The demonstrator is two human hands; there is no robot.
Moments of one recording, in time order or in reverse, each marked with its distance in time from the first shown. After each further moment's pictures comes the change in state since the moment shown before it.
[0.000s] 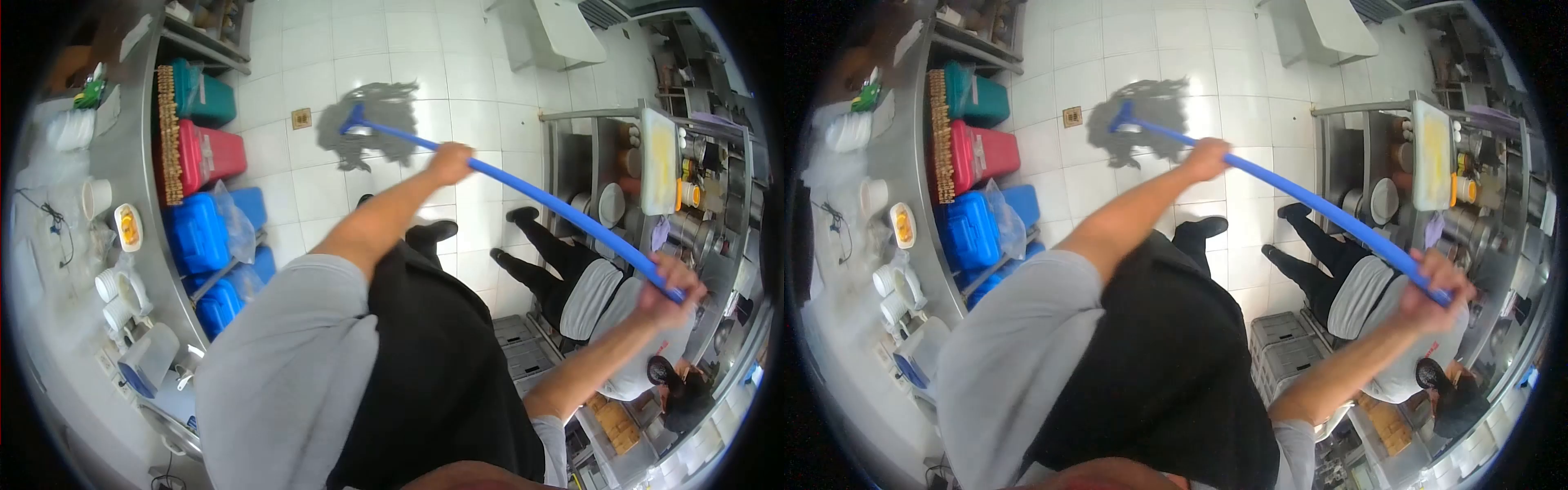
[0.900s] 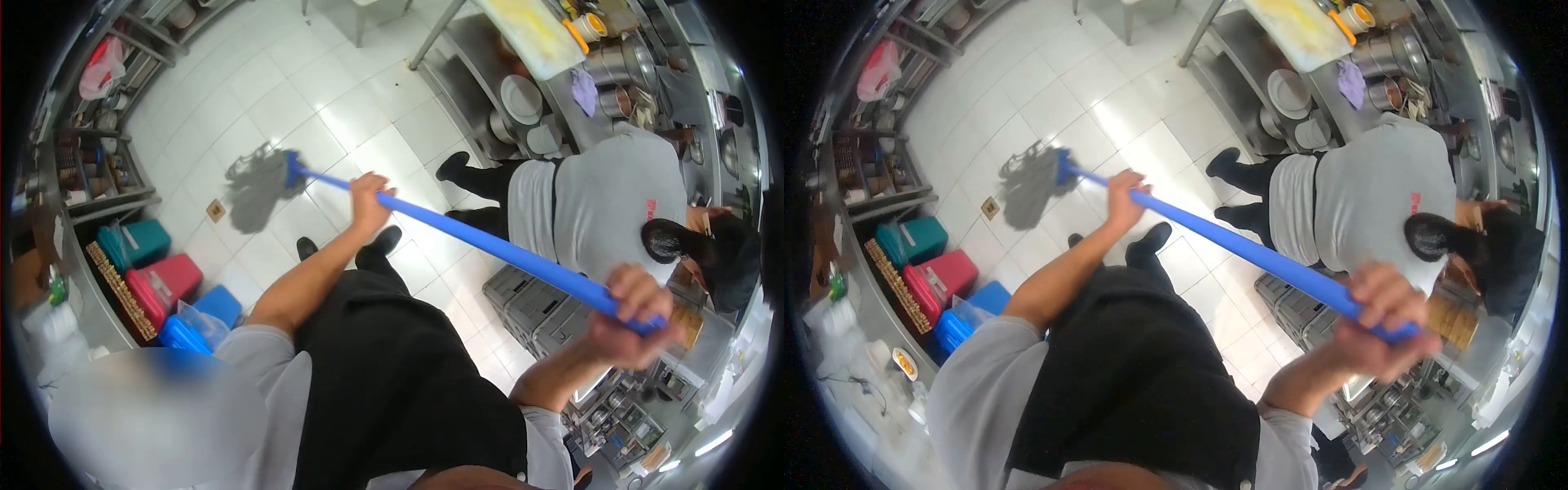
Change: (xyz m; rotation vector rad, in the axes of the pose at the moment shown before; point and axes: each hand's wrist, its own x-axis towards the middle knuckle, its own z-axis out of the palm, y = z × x) left_hand -0.026 0.179 0.153 -0.097 0.237 0.202; right_hand -0.148 -0.098 -0.106 -0.262 0.253 -0.321
